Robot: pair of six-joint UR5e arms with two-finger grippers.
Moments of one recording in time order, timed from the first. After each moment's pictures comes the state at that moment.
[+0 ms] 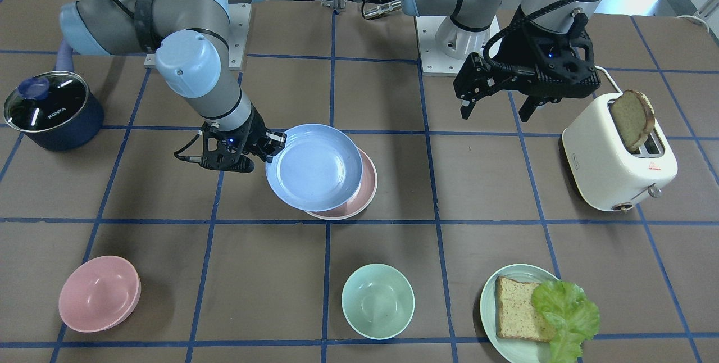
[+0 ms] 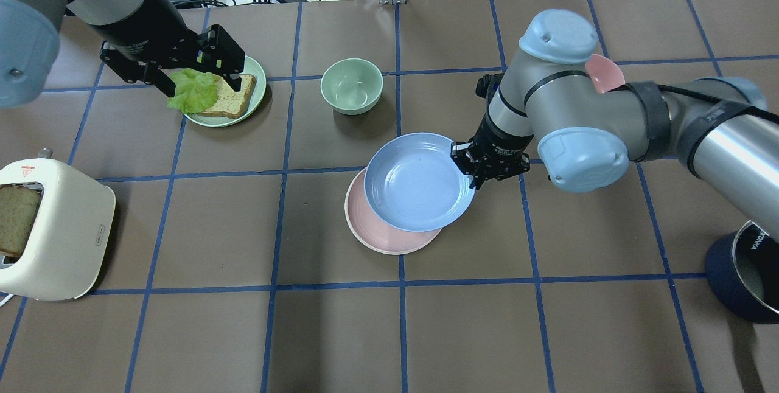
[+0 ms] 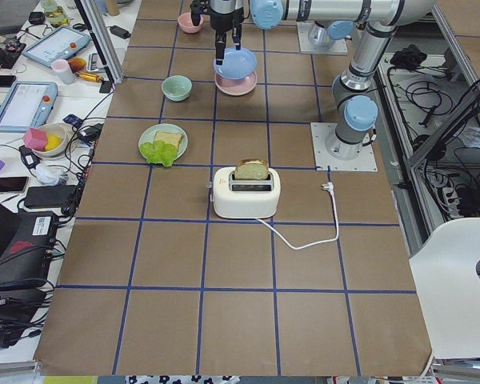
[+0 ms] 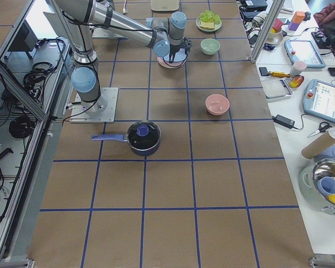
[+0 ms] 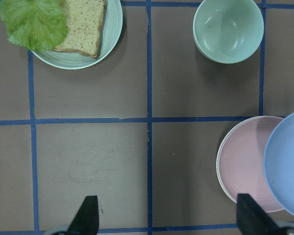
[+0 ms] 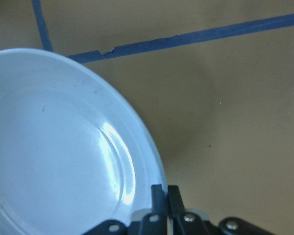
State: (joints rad) left arm -1.53 -1.56 -1.58 -1.48 1.52 0.02; right arm 1.72 -1.41 1.99 -2.10 -1.37 0.30
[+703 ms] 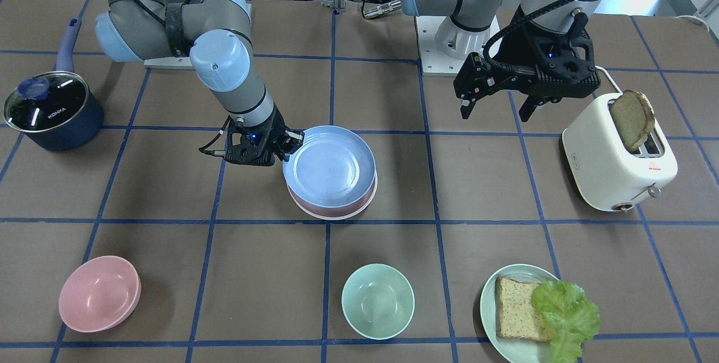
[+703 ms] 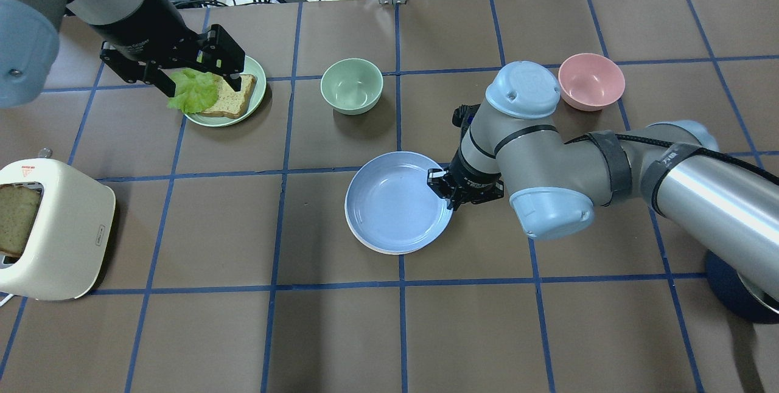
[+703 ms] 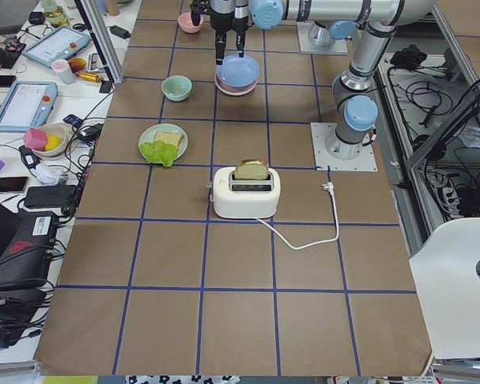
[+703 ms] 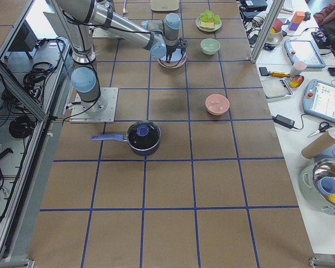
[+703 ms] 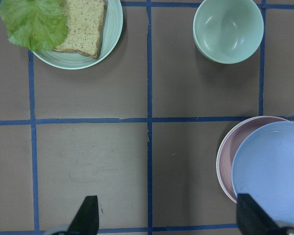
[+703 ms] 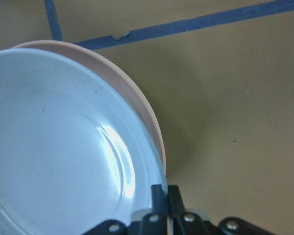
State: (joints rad) left arm -1.53 -1.56 -1.58 -1.48 1.52 0.02; right arm 1.77 -1.39 2.04 -2.20 -1.37 0.35
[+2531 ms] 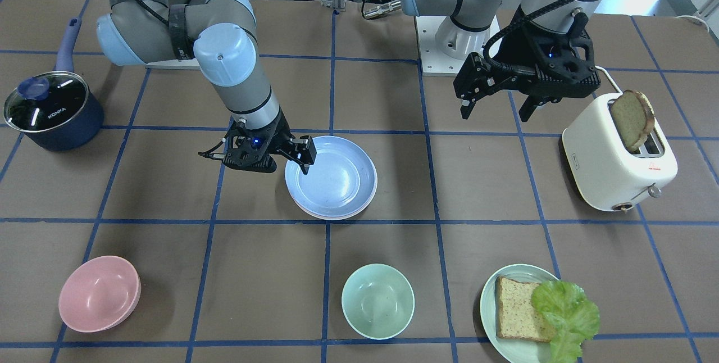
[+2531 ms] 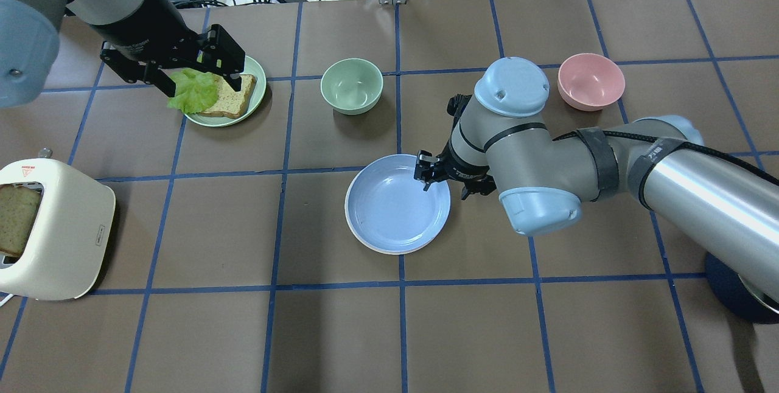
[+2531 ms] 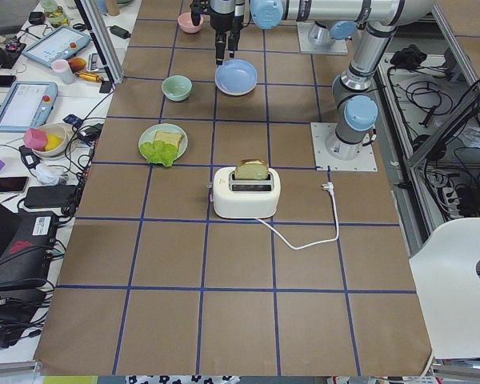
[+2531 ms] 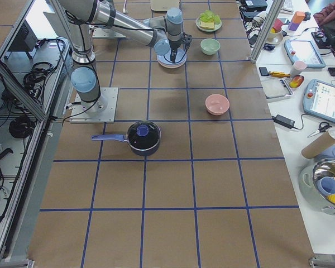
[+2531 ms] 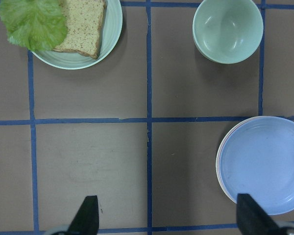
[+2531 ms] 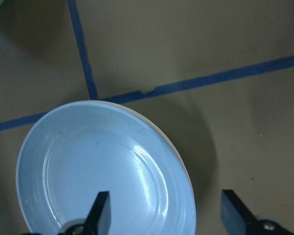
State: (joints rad) left arm -1.53 -1.56 -1.58 -1.48 1.52 0.02; right arm 1.78 -1.38 1.95 -2.26 -1.40 0.42
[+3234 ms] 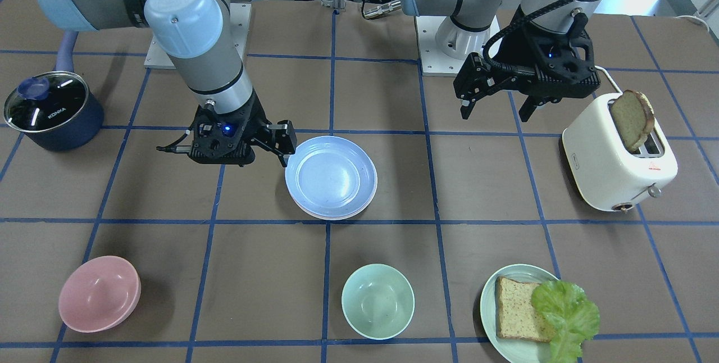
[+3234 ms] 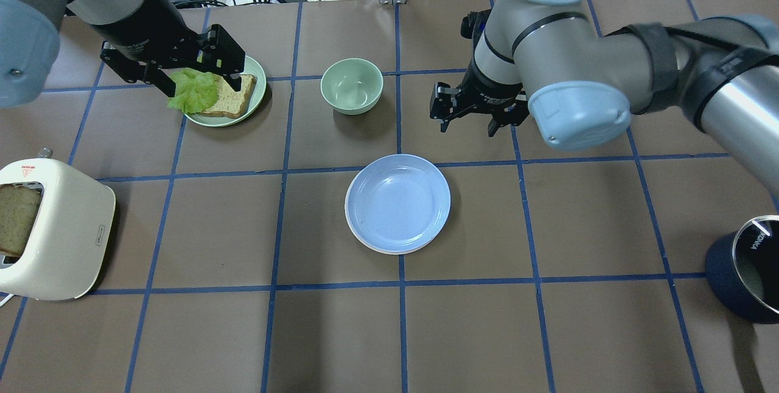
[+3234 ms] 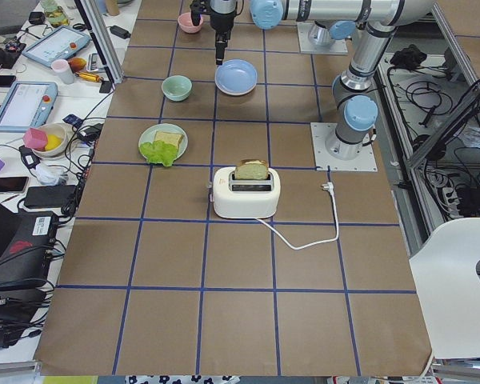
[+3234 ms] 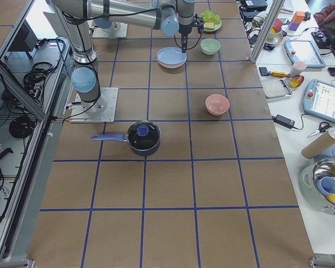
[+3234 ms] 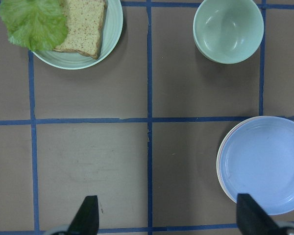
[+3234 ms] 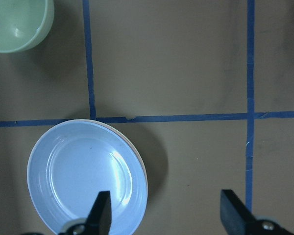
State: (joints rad) left arm -1.53 -1.56 -1.58 -1.48 1.52 0.02; right arm 1.70 -1.44 1.70 -1.89 -1.45 0.15
